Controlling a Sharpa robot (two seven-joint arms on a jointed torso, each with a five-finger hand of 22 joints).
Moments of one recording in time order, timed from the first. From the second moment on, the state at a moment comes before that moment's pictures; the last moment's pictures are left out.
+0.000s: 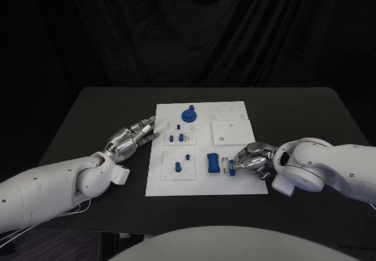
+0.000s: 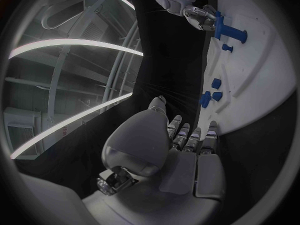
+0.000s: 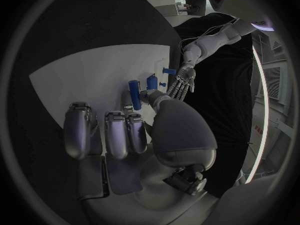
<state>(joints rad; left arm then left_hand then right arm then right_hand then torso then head) 1.00 -0.87 -0.21 1.31 -0.05 0.15 0.68 1.49 0.25 -0.23 0.25 0.48 0.30 0.08 0.04 0.04 0.04 0.09 0.18 0.03 0.02 0.16 0.02 0.01 0.16 0.08 0.26 0.04 0.21 1.19 -1.02 -0.25 1.77 -0.68 -0.15 -0.38 1.16 0.00 0.32 0.10 0.74 0.68 0.09 0.76 0.41 1.47 0.02 1.57 1.31 1.47 -0.05 1.52 1.31 0.05 1.47 0.06 1.37 1.31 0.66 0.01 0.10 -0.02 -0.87</state>
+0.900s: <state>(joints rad) 1.00 -0.86 -0.21 1.30 -0.05 0.16 0.68 1.50 0.25 -0.22 0.24 0.48 0.30 0.08 0.04 0.04 0.04 0.09 0.18 0.03 0.02 0.16 0.02 0.01 0.16 0.08 0.26 0.04 0.21 1.19 -1.00 -0.25 1.76 -0.68 -0.16 -0.36 1.11 0.01 0.29 0.14 0.55 0.67 0.08 0.78 0.46 1.46 0.01 1.57 1.31 1.47 -0.05 1.52 1.31 0.05 1.47 0.06 1.37 1.31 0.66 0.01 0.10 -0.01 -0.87</state>
